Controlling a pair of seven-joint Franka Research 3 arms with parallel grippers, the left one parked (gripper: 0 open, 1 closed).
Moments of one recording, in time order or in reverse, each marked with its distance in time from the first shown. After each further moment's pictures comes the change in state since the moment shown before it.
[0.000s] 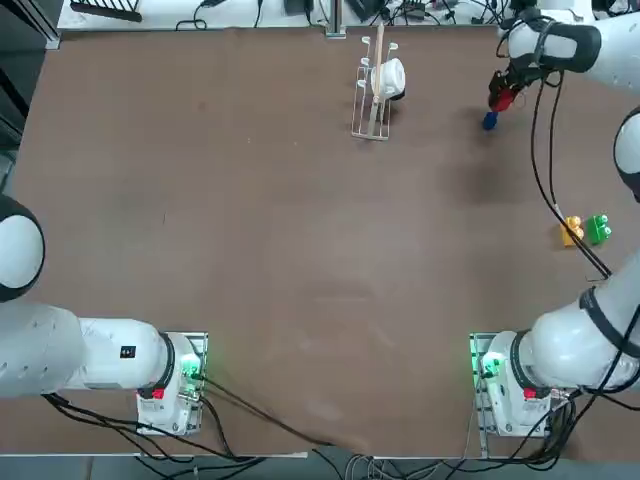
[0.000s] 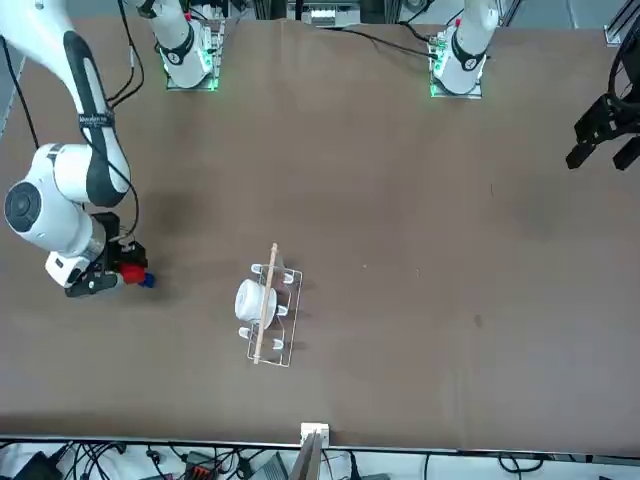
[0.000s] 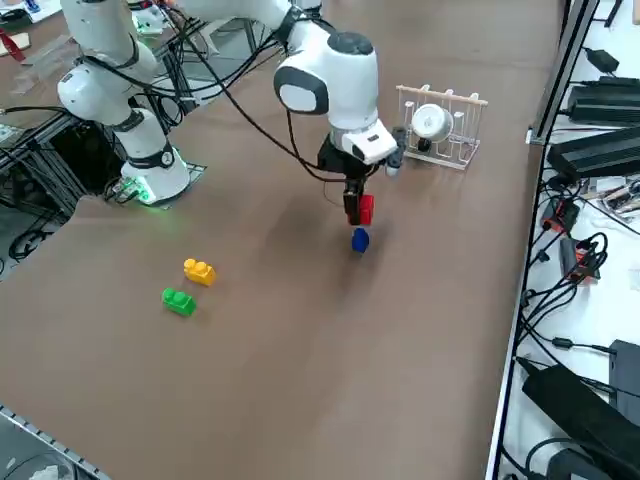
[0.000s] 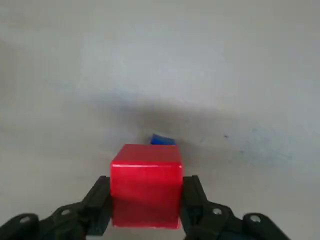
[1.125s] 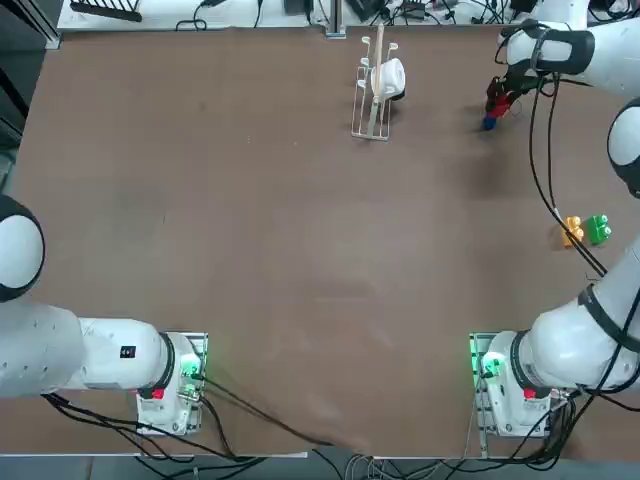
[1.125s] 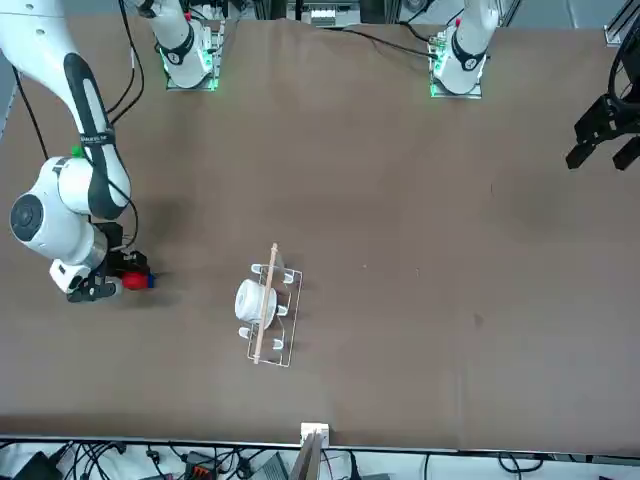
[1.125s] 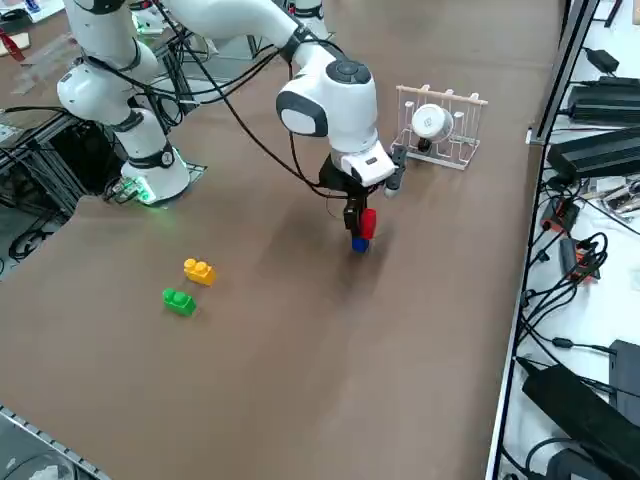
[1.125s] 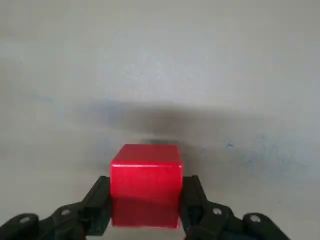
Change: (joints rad) arm -0.017 0.062 0.003 0.009 0.039 0.063 0.001
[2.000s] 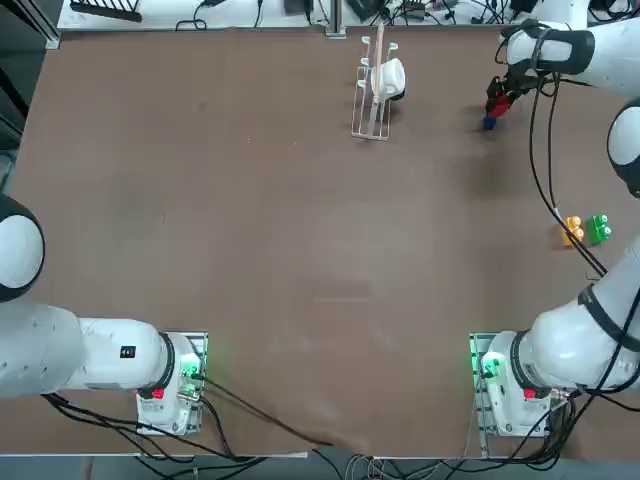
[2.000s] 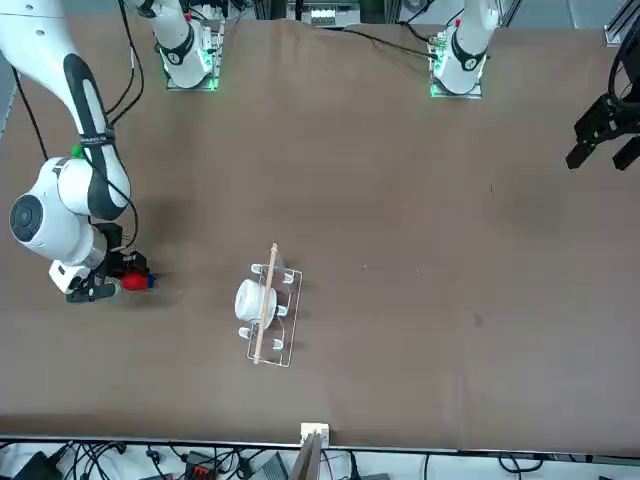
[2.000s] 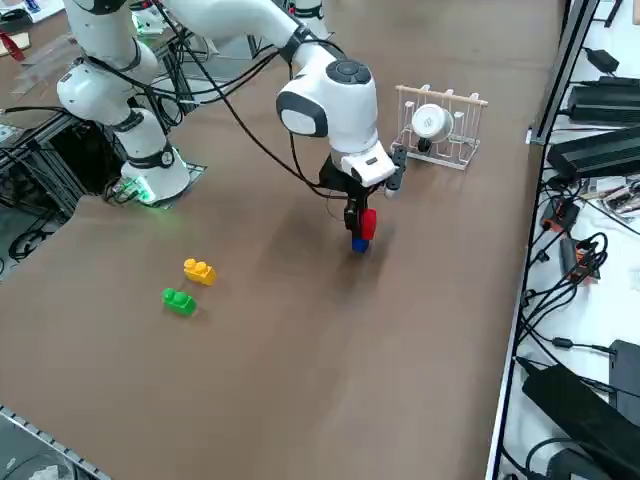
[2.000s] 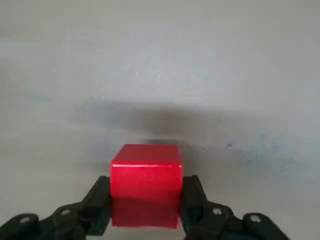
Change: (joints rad) arm -0.001 0.001 0.000 0.000 0.000 0.000 0.000
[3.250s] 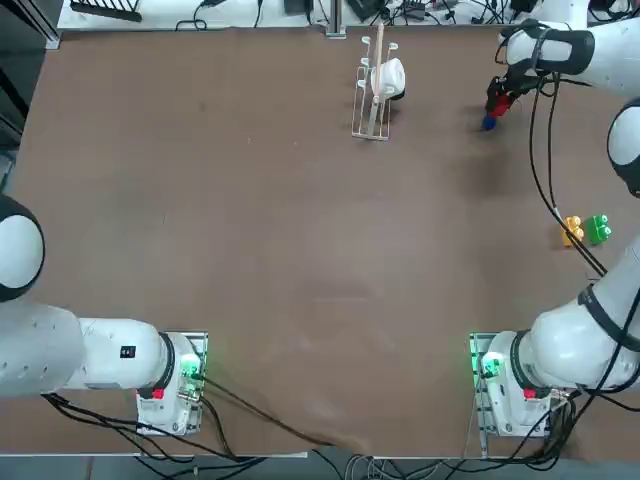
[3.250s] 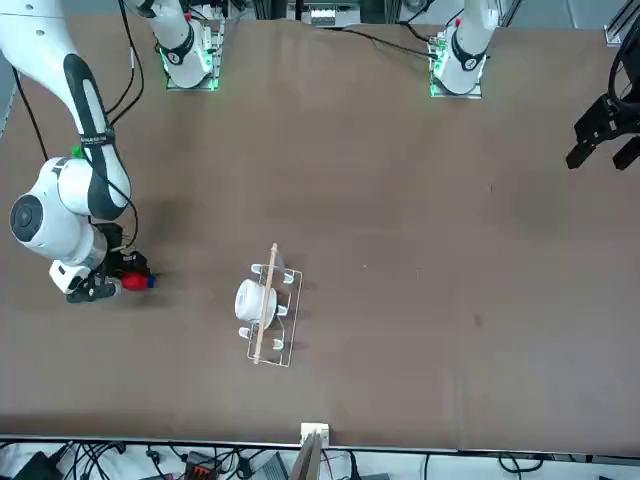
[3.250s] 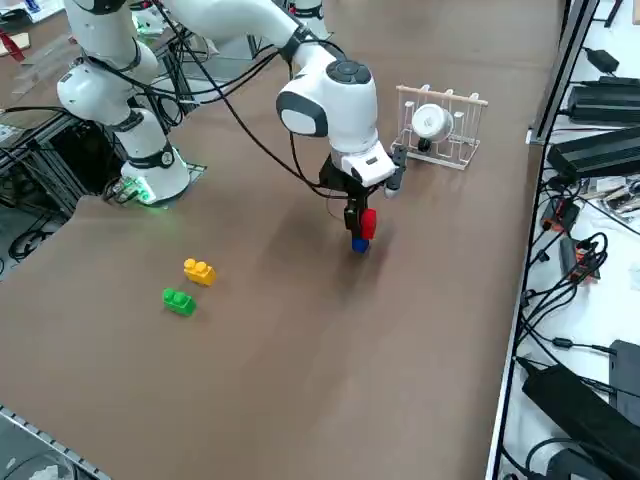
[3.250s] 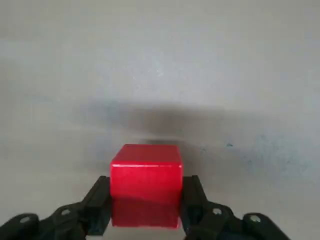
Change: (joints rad) arm 0.000 0.000 0.001 0.000 0.000 -0.001 0.000
